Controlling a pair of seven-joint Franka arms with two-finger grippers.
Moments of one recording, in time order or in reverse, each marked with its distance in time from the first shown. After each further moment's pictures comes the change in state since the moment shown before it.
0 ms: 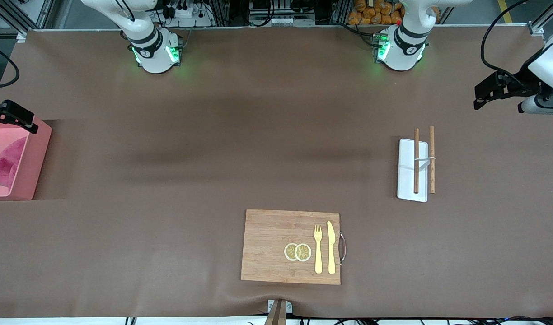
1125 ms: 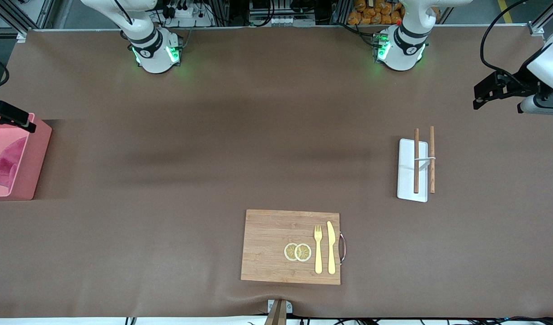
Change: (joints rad) left arm -0.002 0.000 -0.001 0.000 0.000 0.000 0.007; right arm -0.001 0.026 -0.042 0.019 0.081 -0.049 -0.044
